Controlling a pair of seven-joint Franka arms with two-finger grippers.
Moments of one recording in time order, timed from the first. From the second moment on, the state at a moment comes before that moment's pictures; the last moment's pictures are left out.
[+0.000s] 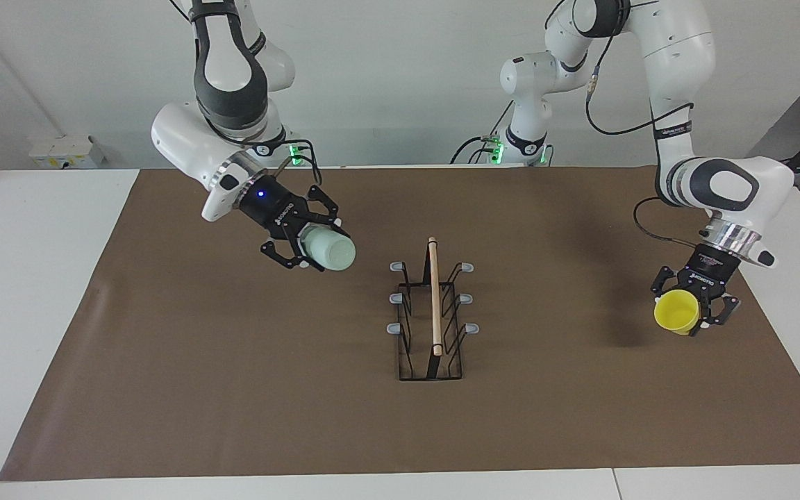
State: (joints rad) left arm 0.09 0.31 0.15 -1.90 -1.17 2.44 -0.83; right arm 0.14 0.01 0.16 -2.07 1.63 2.52 -1.59
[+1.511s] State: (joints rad) left arm -0.32 0.04 0.15 -1.98 -0.33 2.54 -1.00; right arm 0.35 0.14 0.16 -2.12 2.45 2.48 -2.37
